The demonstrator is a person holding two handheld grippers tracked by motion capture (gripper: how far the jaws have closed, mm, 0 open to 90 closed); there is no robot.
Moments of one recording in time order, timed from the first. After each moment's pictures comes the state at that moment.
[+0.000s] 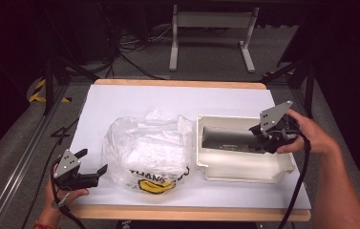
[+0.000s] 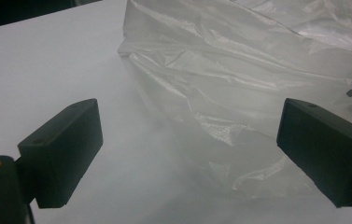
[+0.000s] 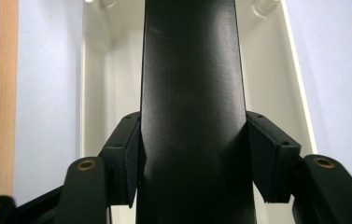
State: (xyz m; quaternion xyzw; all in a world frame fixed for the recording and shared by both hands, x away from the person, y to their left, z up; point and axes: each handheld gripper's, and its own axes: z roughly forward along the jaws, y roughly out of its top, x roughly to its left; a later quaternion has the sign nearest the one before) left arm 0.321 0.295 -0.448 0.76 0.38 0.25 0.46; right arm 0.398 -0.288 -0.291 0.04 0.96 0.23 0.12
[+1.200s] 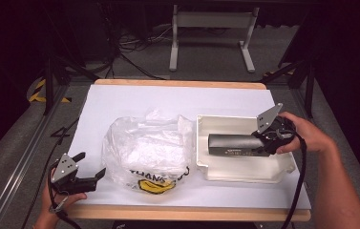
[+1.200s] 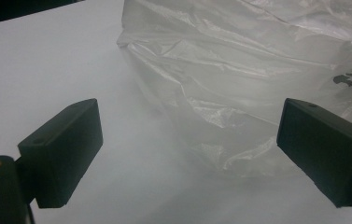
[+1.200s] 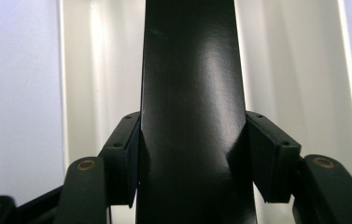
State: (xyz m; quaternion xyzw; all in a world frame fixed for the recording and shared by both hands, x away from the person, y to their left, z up) left arm 0.308 0.299 -0.448 0.76 0.38 0.25 0.46; right arm 0.418 -0.298 -0.320 0.06 0.98 0.17 0.08
